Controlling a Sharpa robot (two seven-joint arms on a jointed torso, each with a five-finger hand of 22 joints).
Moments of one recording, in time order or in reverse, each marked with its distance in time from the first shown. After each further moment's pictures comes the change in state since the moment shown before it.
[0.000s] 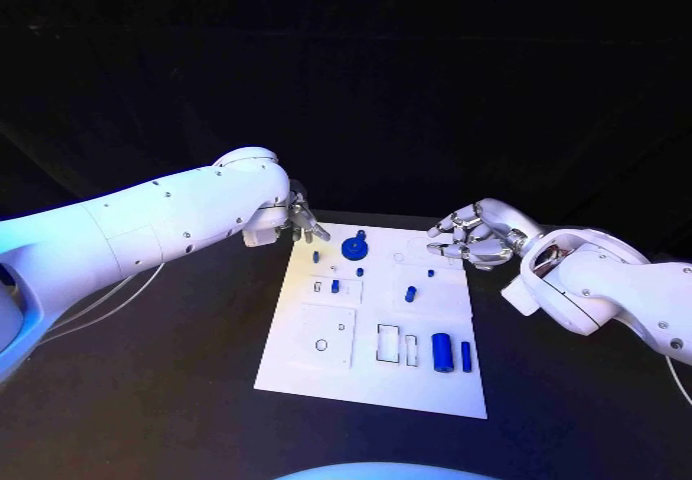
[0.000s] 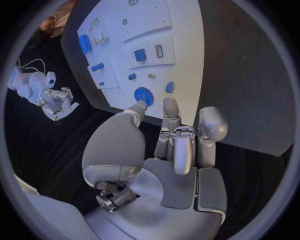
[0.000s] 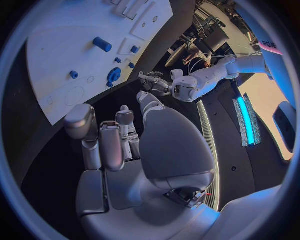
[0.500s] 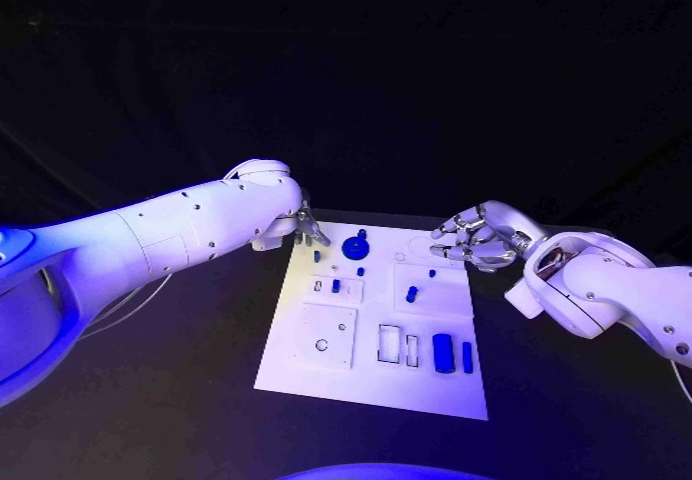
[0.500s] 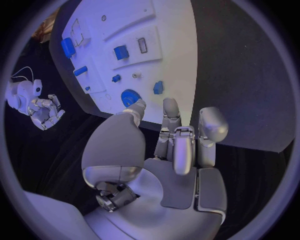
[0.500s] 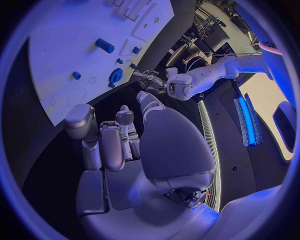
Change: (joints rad) left arm -0.033 0.067 -0.007 -0.112 -0.095 -0.001 0.020; left_hand 0.019 -0.010 -0.014 0.014 0.000 0.000 0.000 0.004 -0.006 0.000 0.000 0.004 0.001 0.000 0.000 0.000 0.000 0.000 0.004 0.004 0.000 0.006; right arm -0.001 0.001 0.000 0.001 0.000 0.000 0.001; right_hand 0.000 0.000 0.000 0.000 0.000 0.000 0.000 0.000 0.000 0.000 0.000 0.000 0.000 0.000 0.000 0.000 0.000 0.000 0.000 0.000 0.000 0.000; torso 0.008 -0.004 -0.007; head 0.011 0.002
